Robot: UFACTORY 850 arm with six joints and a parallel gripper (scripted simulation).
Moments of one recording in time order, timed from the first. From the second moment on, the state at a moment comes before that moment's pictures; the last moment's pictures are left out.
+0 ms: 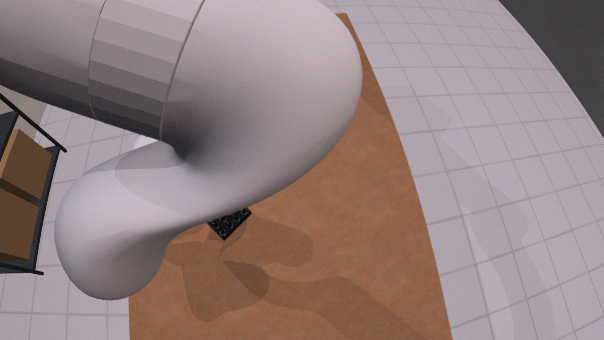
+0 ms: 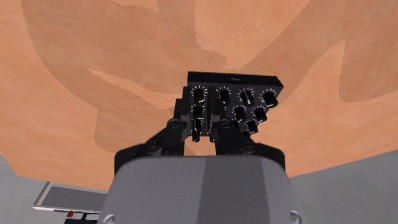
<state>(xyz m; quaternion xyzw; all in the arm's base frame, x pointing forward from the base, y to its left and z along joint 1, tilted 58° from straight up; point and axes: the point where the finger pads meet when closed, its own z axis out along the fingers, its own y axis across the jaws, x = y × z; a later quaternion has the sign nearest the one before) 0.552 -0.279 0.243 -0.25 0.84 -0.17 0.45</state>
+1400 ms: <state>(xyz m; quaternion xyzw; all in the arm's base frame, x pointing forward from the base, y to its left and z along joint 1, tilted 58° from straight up) 0.521 -0.276 0.262 -0.25 0.84 -0.17 0.45</state>
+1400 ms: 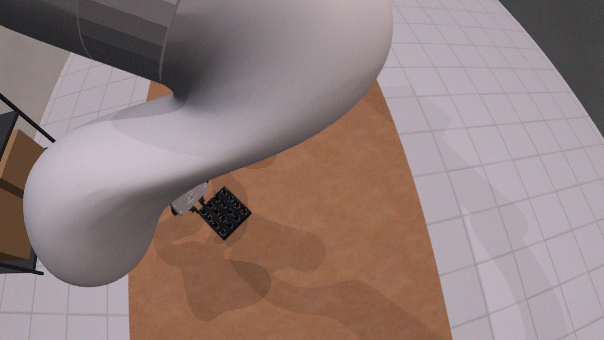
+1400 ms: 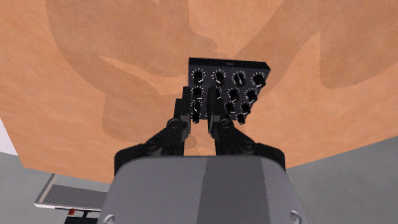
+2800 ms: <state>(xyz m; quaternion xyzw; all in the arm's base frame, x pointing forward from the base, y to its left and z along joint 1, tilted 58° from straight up) 0.513 -0.275 0.267 0.10 0.87 0.01 0.49</state>
